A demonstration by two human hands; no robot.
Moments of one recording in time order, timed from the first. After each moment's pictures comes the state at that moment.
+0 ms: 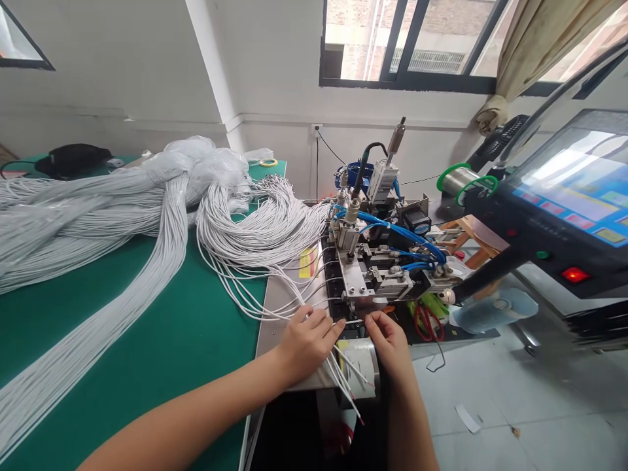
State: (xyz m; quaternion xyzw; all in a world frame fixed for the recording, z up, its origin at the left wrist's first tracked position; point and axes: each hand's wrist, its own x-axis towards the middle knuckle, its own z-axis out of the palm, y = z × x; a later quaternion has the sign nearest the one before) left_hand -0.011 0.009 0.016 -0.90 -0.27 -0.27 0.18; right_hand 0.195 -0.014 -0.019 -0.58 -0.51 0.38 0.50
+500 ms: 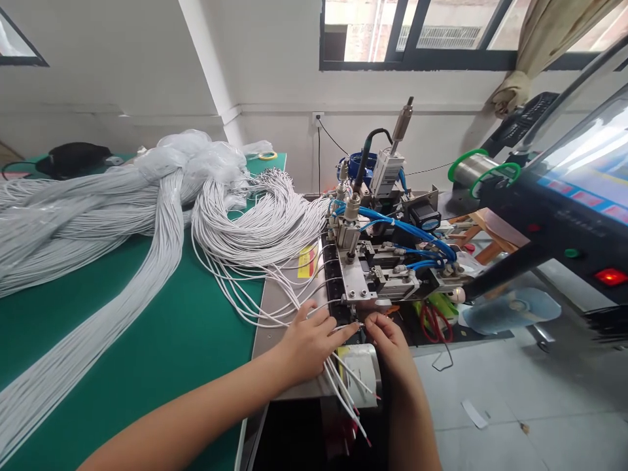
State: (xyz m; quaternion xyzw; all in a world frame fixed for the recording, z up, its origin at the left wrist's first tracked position) left_hand -0.008 0.017 0.008 -0.94 -0.28 -0.17 0.07; right_hand 0.201 -0.007 -0.031 -0.52 -0.47 0.51 0.50
